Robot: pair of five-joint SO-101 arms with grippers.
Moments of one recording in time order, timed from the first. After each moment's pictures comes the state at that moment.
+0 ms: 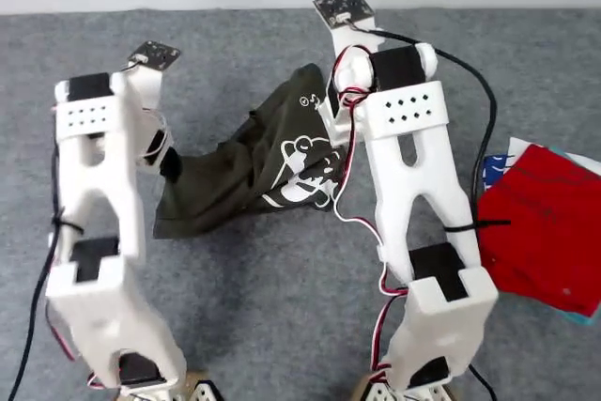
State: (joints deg) left arm -13.2 24.9 -18.3 93.1 -20.1; right arm -17.1 16.4 -36.5 100.7 5.8
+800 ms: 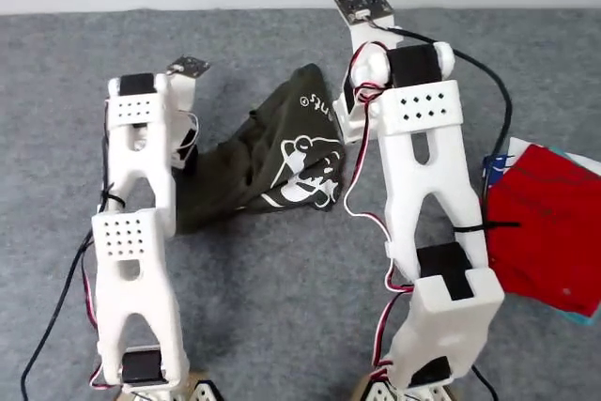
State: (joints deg) left arm -9.0 60.0 -54.9 99.0 -17.7; right arm -13.9 16.3 -36.4 100.7 5.8
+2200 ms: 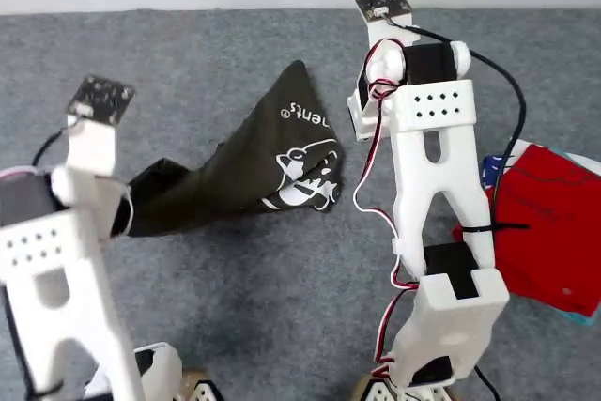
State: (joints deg) left arm -19.8 -33.3 19.5 99.3 -21.2; right arm -11.8 16.3 -36.4 100.7 3.9
